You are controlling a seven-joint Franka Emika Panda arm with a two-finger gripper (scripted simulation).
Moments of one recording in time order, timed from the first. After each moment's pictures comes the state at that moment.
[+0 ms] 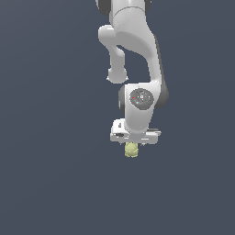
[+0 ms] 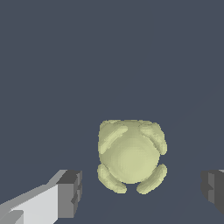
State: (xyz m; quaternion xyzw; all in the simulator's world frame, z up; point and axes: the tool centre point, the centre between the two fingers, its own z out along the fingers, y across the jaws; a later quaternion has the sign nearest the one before) arm 0.049 0.069 0.093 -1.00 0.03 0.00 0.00
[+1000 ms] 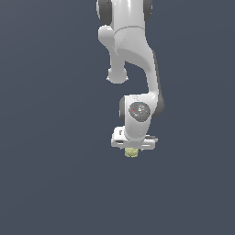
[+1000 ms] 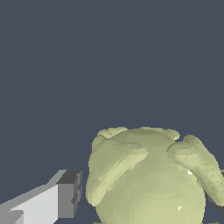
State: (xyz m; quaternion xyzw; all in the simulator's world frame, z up) arm 0.051 0.070 0.041 -1.00 0.04 0.00 0.00
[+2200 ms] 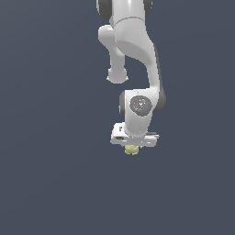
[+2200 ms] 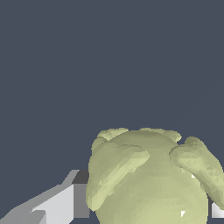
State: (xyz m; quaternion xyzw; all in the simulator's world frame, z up) arm 0.049 0.070 0.065 -1.00 0.04 0.00 0.00
